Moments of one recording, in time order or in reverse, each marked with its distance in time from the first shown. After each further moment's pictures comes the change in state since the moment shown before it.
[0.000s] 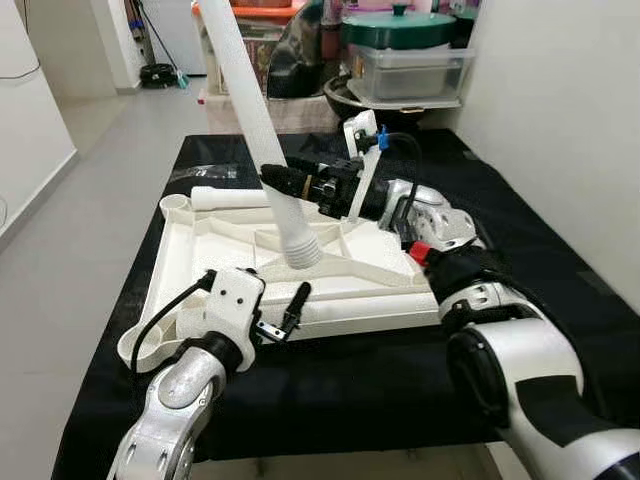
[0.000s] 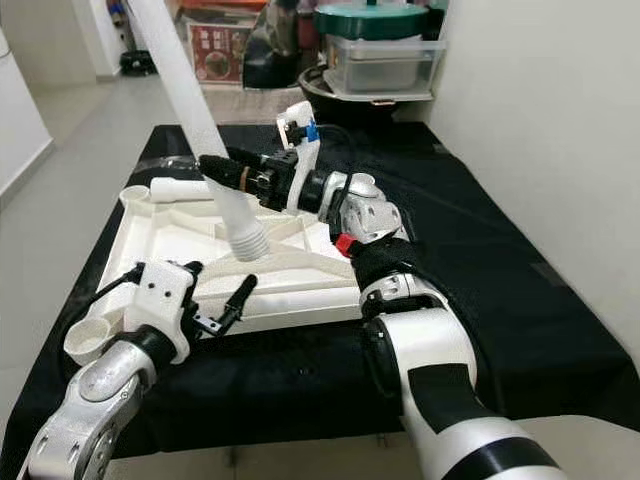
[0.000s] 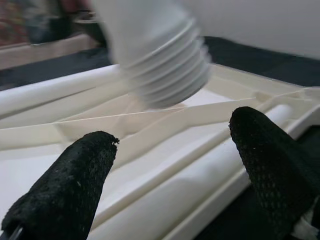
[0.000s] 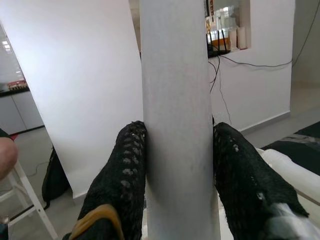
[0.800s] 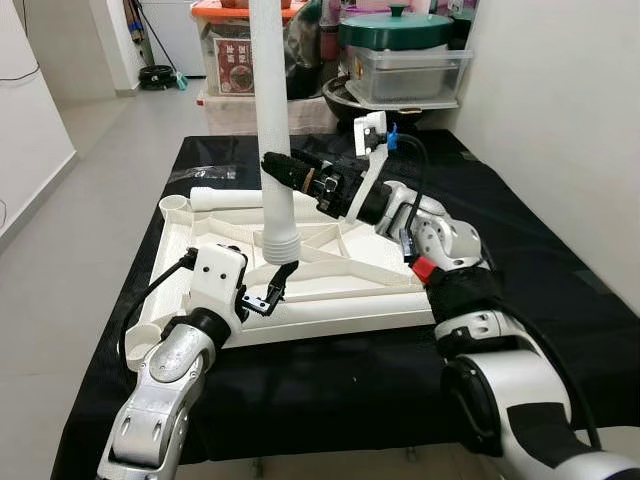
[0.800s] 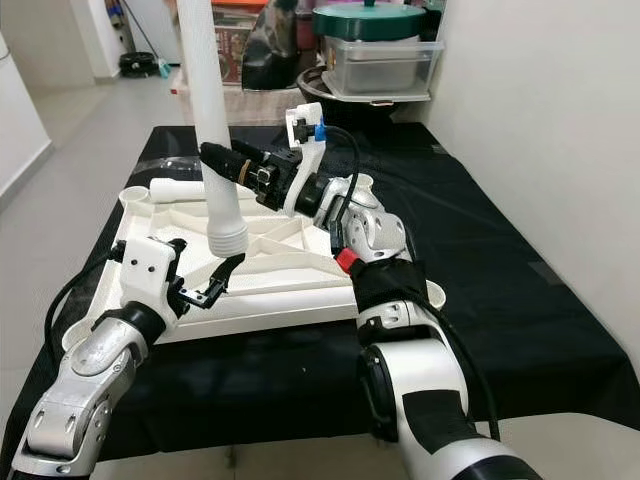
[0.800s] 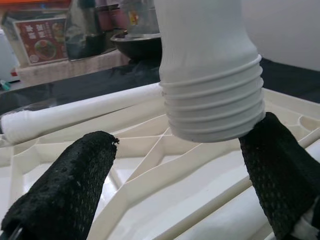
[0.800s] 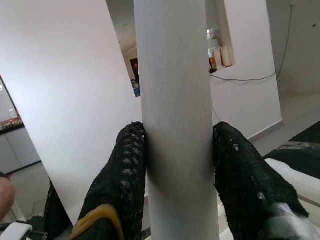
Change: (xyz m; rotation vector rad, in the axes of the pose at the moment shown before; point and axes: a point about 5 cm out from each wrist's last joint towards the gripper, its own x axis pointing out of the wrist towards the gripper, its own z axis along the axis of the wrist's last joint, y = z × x) left arm 0.011 0.028 0.008 0.023 -0.061 0.135; right arm -0.004 0.011 0.003 0.077 -0.112 -0.065
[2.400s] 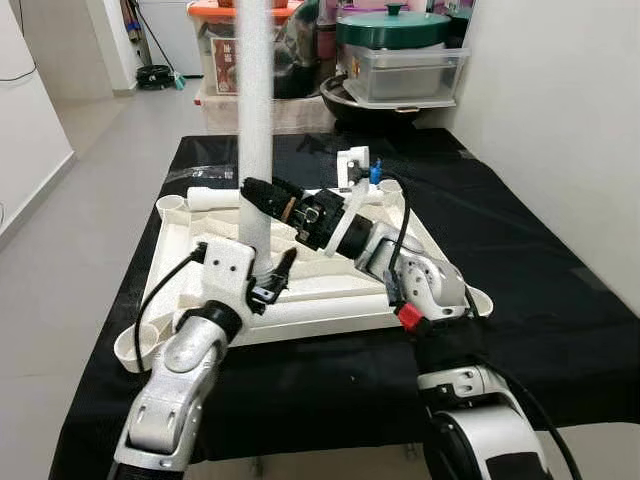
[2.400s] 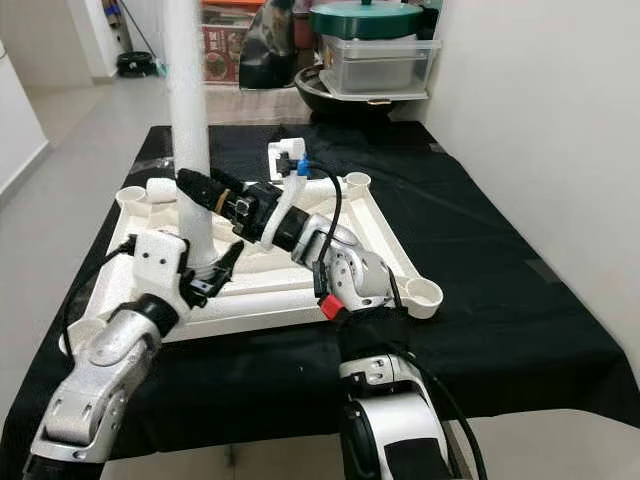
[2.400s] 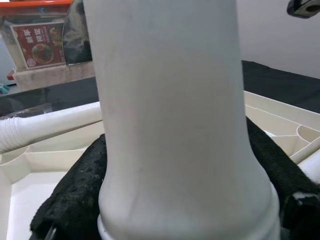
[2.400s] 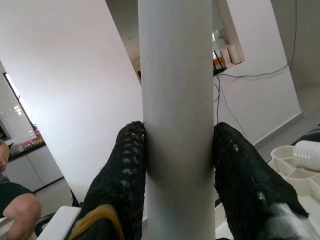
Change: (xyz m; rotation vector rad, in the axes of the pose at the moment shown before) left arm 0.010 -0.005 -0.001 -0.001 -0.019 0.008; right arm 0.001 0.027 -0.035 0.116 -0.029 0.015
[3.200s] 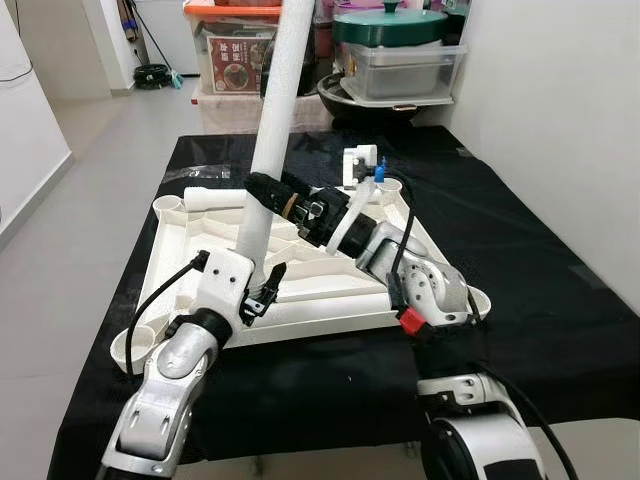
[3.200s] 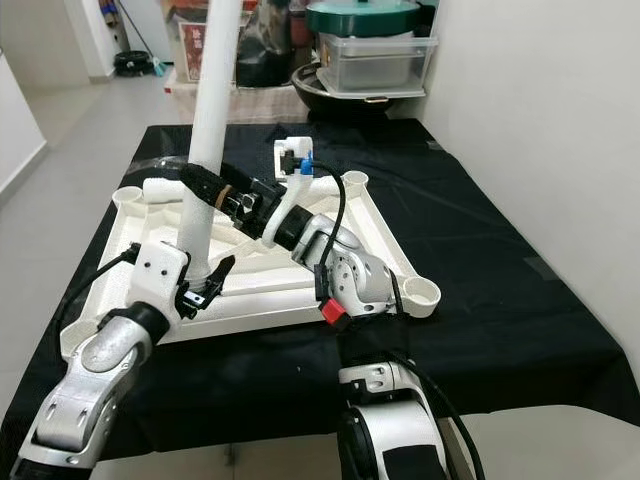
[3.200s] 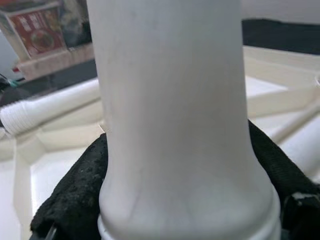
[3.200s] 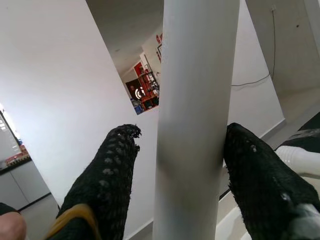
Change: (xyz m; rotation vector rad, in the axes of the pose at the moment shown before) left arm -0.011 0.007 -0.018 0.122 0.097 -0.022; right arm -0.004 0.003 0.000 -0.003 -0.043 -0.054
